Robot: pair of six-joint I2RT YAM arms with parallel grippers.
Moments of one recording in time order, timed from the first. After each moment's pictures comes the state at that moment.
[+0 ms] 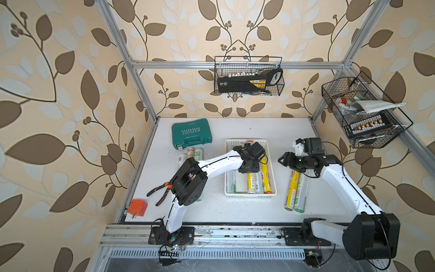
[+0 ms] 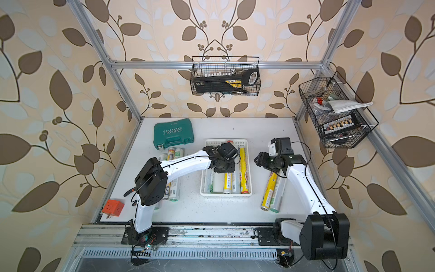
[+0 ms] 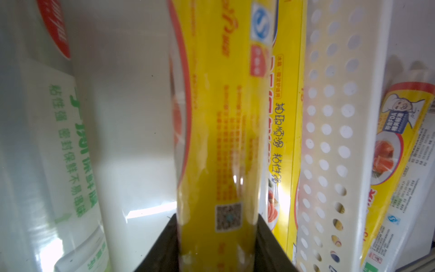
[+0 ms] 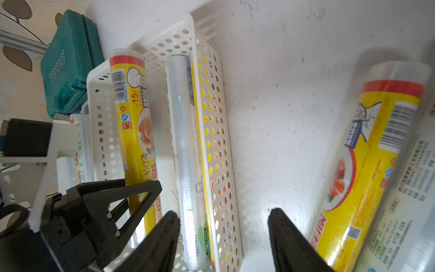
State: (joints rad) left arm -0.96 2.03 1.63 -0.74 -0.05 -0.90; right arm 0.01 1.22 0.94 -0.73 -0.30 0.41
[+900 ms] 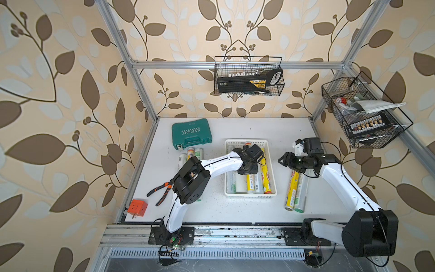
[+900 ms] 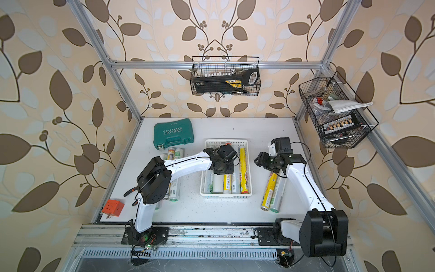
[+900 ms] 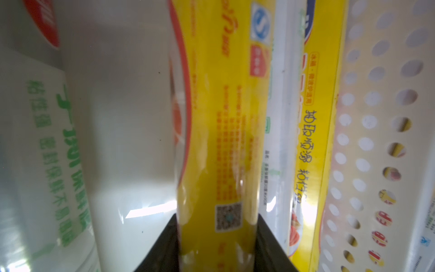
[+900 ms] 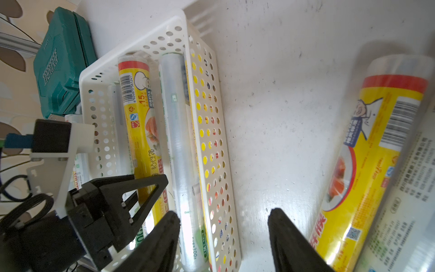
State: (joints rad) left arm -0.95 2.06 1.58 -0.68 -0.04 -0.91; right arm 0.00 1.24 0.94 -0.73 -0.30 0.41
